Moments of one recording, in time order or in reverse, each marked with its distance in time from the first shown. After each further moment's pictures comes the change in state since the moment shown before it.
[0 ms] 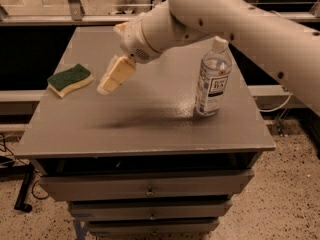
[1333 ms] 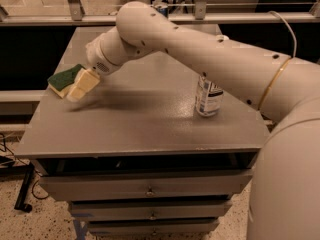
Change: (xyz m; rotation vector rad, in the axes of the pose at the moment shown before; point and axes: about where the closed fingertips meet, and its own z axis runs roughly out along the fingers) arm -0.002 -0.010 0.129 -0.052 0.004 0.055
